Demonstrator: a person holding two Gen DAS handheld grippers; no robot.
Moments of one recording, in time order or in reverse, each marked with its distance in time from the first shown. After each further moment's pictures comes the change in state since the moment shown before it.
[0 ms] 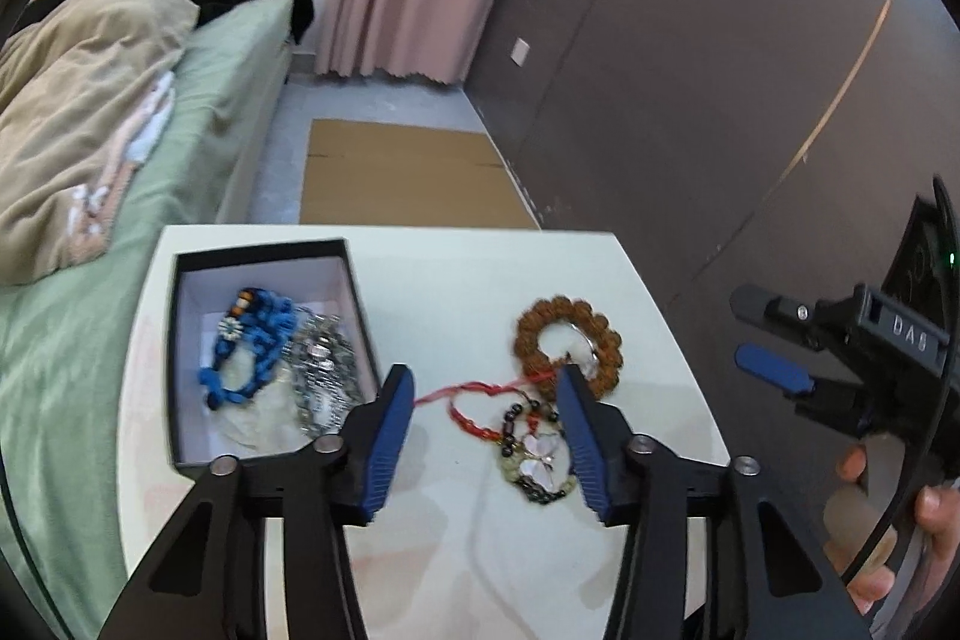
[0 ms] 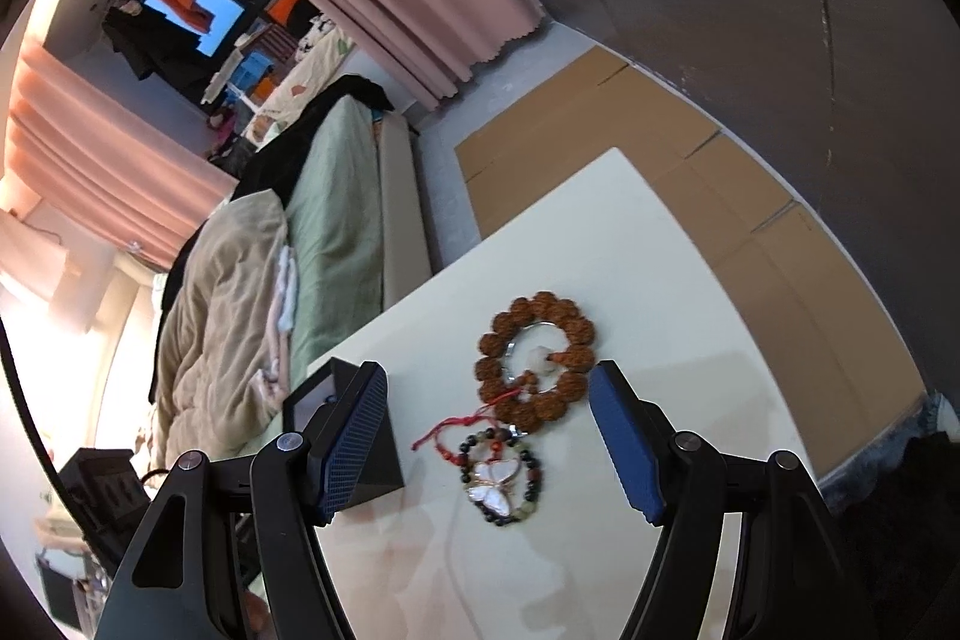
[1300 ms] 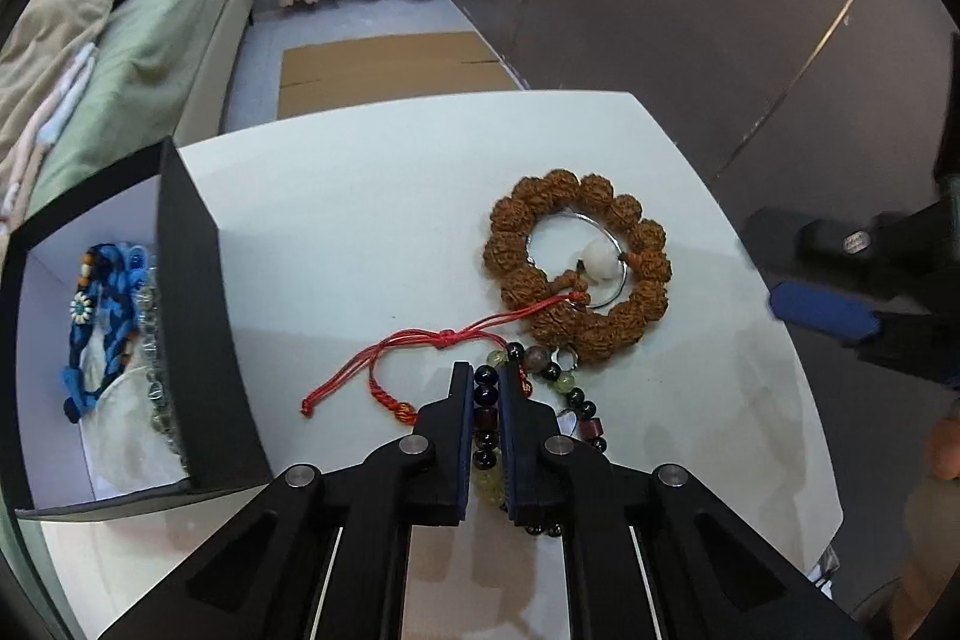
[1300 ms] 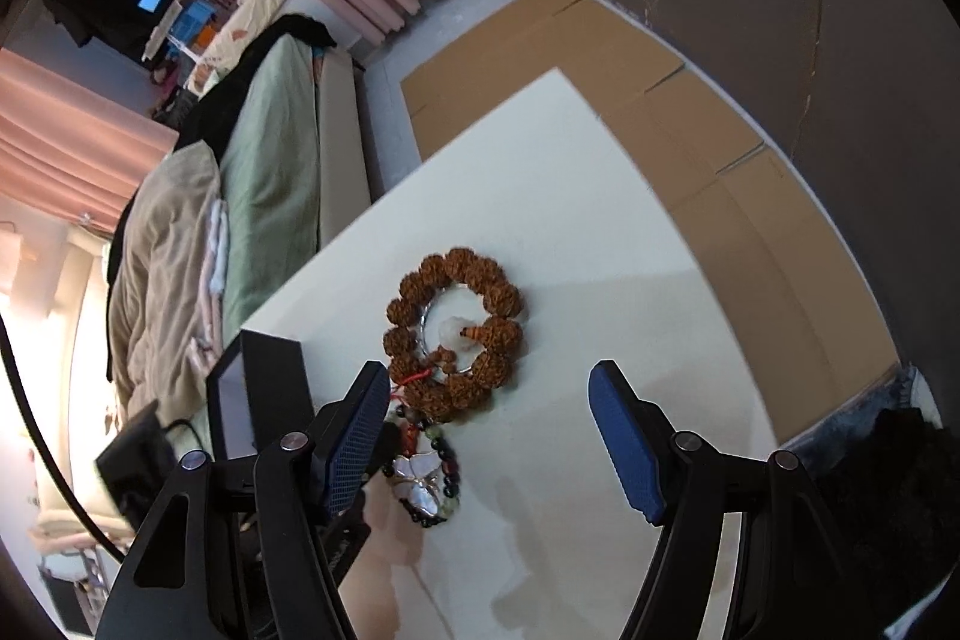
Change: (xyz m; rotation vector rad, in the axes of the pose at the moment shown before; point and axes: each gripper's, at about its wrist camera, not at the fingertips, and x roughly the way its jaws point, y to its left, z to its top) left arm 0.095 -0.029 -0.017 0.097 0.224 0.072; right arm 0.051 -0.029 0.006 0.023 0.185 -0.108
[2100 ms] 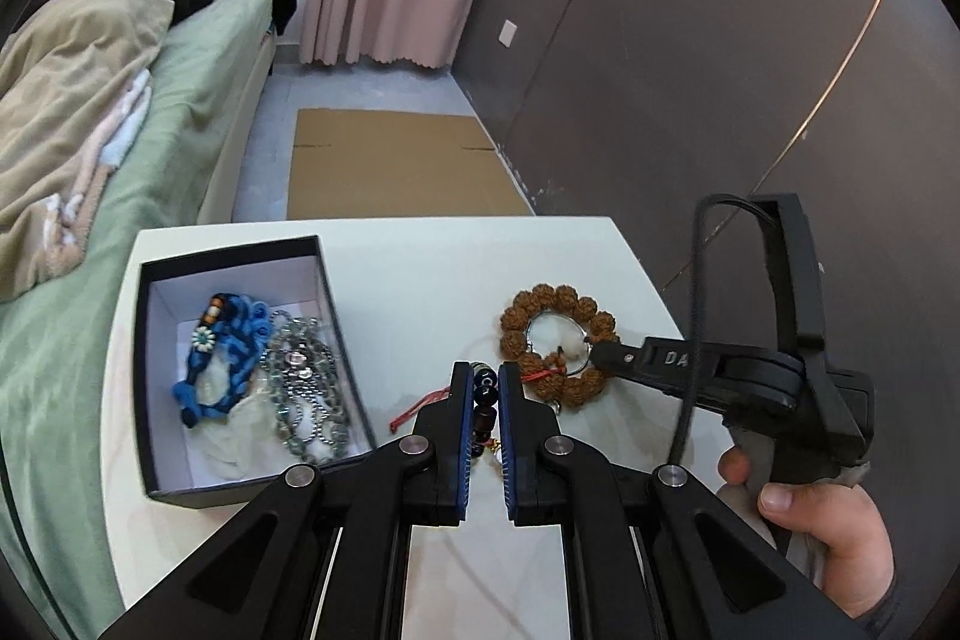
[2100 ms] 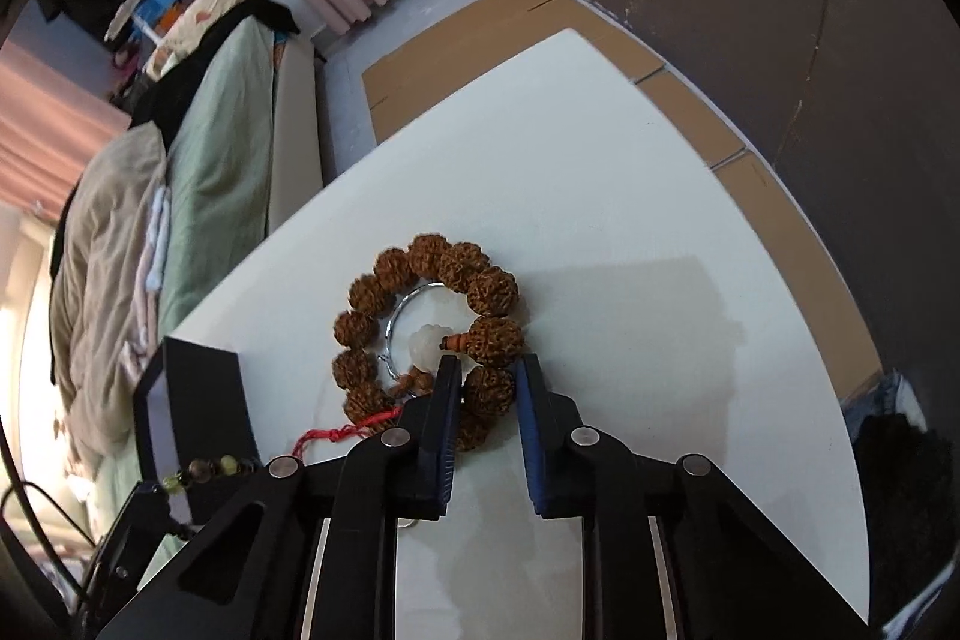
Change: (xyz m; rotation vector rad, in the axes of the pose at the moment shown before) left arm -0.088 0.033 0.001 -0.079 -0.200 -0.084; right arm 0.038 0.011 -0.004 -0.008 -0.031 -0.126
